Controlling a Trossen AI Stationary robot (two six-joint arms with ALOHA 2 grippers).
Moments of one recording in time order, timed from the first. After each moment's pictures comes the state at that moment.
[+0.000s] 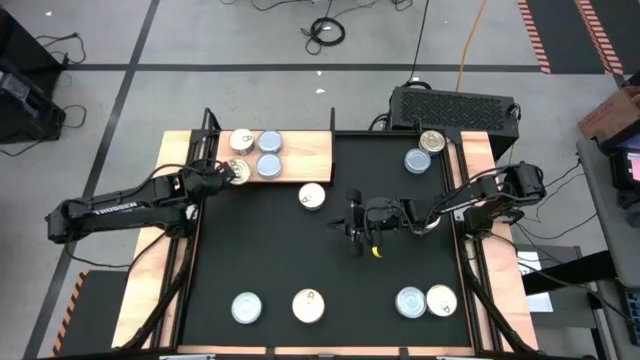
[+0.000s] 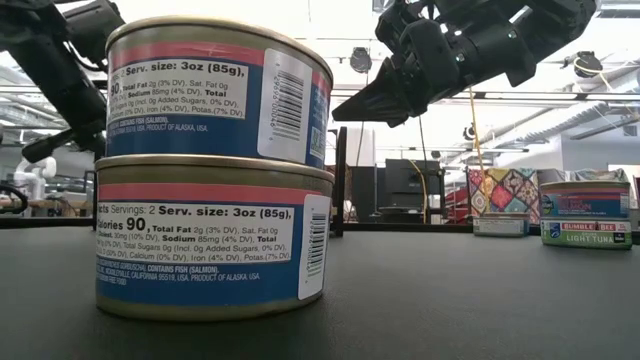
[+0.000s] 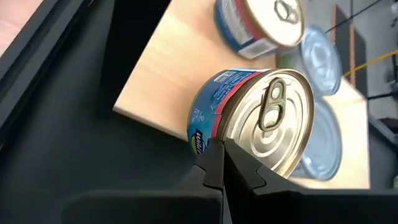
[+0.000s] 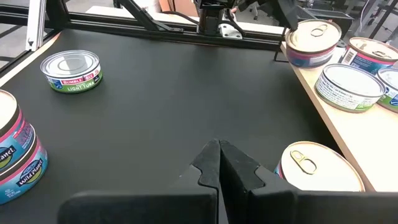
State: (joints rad) left arm 0.36 0.58 0.41 -0.73 -0.51 -1.51; right arm 0.09 1.57 0.73 0.48 0.10 -0.04
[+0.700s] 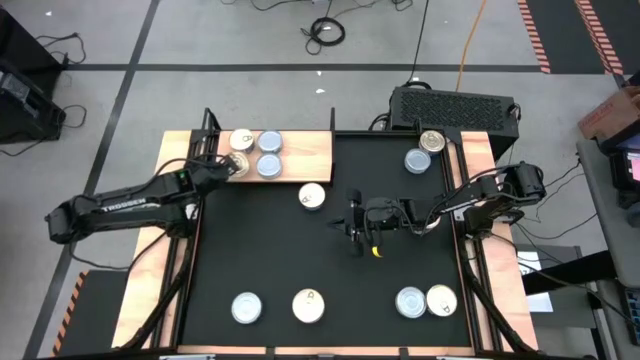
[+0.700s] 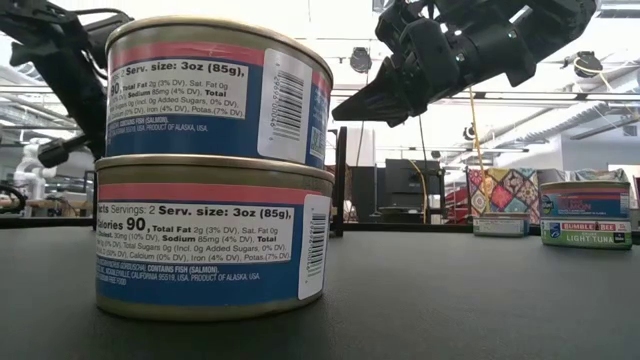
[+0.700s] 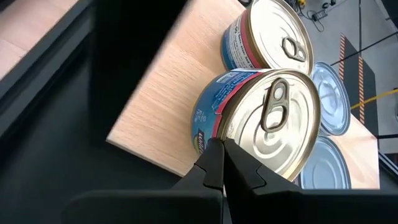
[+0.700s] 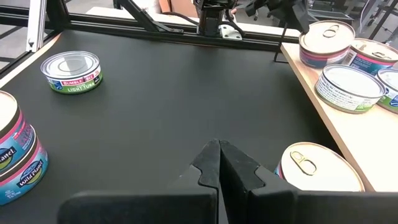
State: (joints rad) left arm 0.44 0.71 0.41 -0.63 -0.56 -1.51; right arm 0.09 1.57 0.73 0.48 0.10 -0.04
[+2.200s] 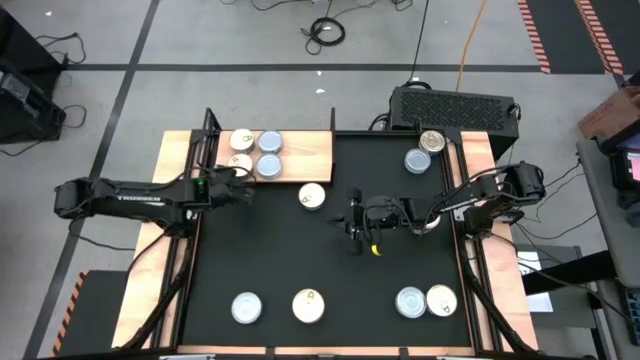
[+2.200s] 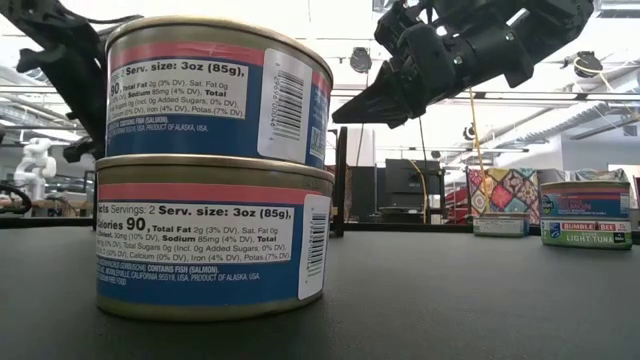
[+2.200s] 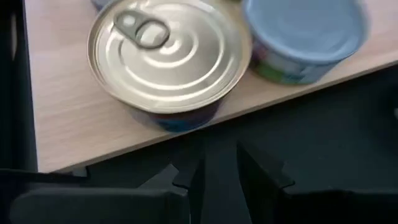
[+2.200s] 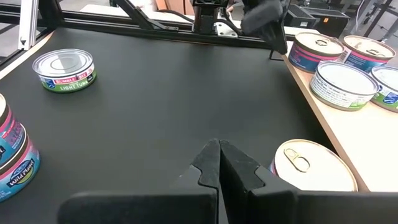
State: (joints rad) left arm 0.20 0.93 0.41 -0.53 -0.56 -0.88; right arm 0.07 1.57 0.73 0.47 0.10 -0.04
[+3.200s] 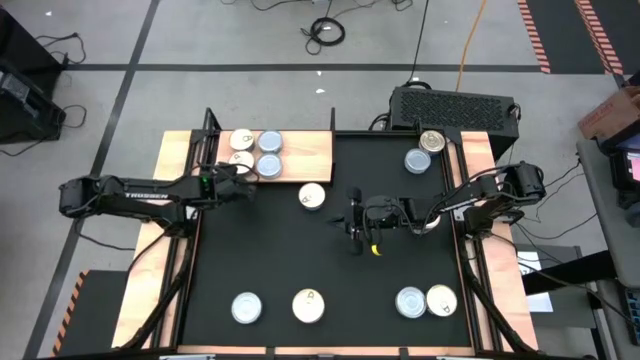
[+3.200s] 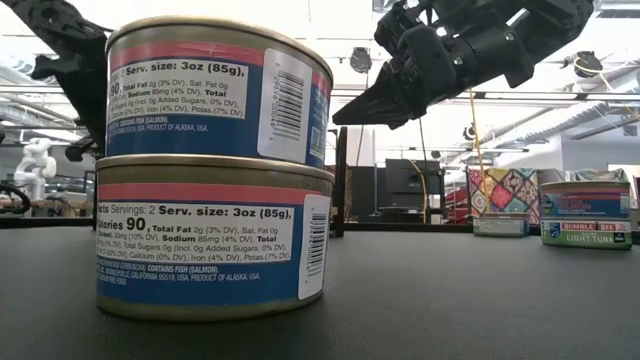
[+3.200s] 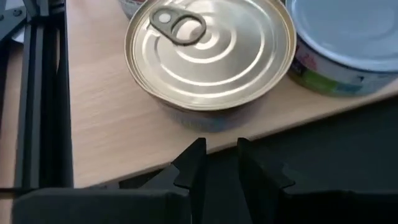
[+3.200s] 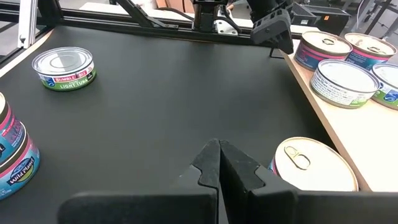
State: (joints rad) left arm 0.25 1.02 0.43 -0.54 -0.62 -0.85; right arm 0.07 1.57 0.73 0.47 0.10 -0.04
